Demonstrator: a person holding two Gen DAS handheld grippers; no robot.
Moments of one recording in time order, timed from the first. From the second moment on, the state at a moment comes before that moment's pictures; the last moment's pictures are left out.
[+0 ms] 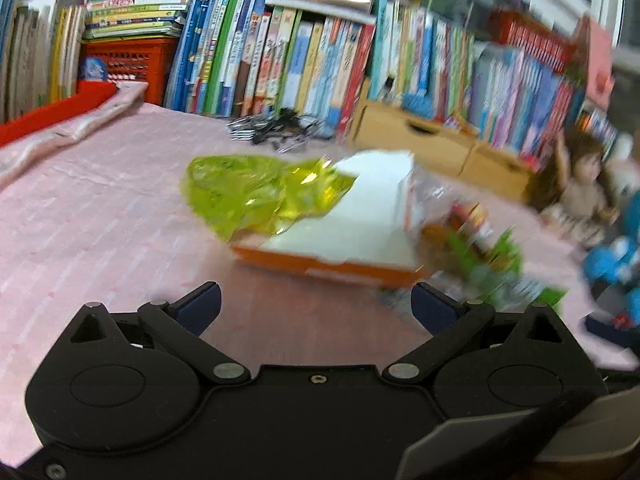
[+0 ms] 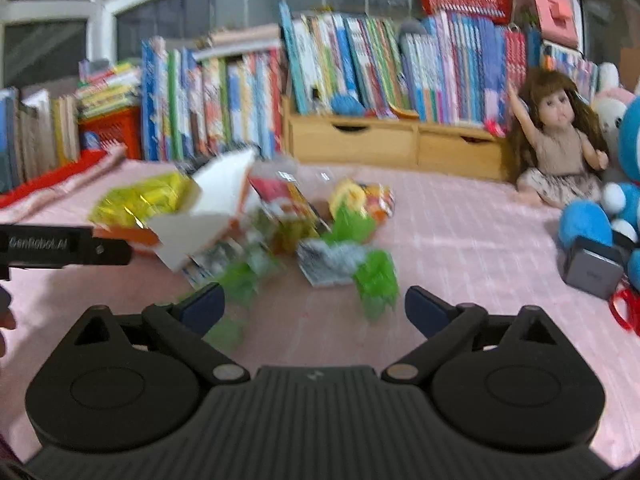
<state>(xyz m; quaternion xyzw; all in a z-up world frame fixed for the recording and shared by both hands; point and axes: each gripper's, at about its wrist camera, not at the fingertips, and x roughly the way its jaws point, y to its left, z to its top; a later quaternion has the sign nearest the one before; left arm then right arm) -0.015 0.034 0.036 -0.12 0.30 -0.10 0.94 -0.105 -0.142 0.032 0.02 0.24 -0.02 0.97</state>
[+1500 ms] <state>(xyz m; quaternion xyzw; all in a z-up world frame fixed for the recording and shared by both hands) -0.046 0.067 0.045 -0.18 0.31 -0.09 0.93 -0.117 -0.144 0.043 0.06 0.27 0.03 0.96</state>
